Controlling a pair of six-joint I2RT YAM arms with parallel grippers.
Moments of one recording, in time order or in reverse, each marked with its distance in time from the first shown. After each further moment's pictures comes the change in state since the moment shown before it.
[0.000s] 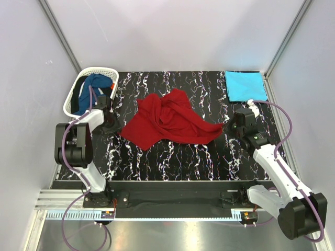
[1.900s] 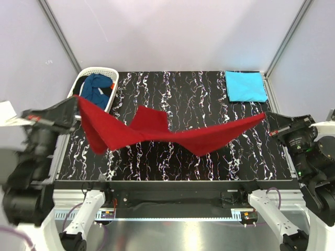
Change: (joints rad) left arm -0.065 -1.073 0.567 -0.136 0.108 -0.280; right arm 0.000 -0.352 0.769 -0.514 0.094 0.090
